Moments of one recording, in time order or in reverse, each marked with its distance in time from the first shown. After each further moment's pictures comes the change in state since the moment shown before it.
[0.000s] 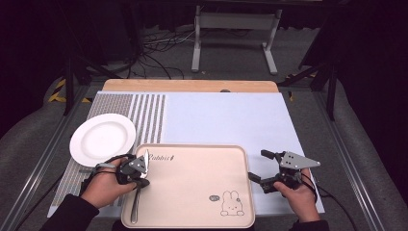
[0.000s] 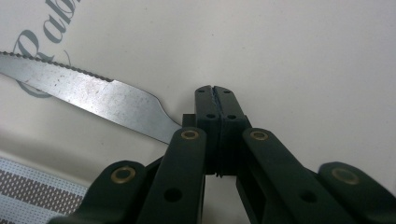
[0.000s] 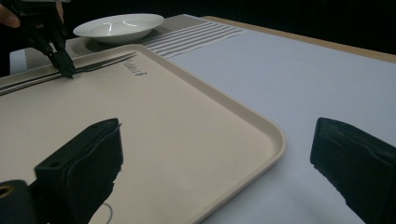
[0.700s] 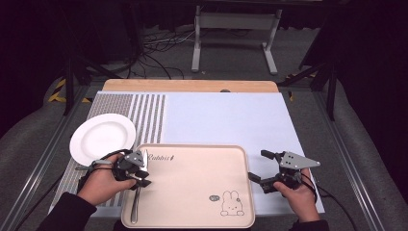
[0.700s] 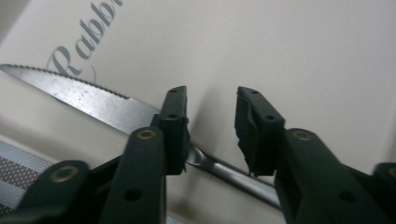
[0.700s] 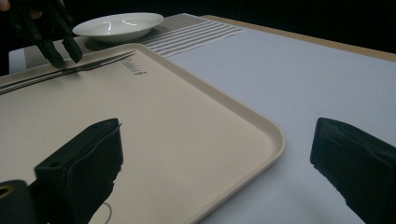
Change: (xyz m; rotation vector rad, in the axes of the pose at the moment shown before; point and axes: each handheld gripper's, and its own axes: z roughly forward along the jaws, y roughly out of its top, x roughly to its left) left arm 0.003 0.005 -0.016 -0.098 0.003 -0.083; right arm 0.000 0.000 0.000 0.002 0.000 0.002
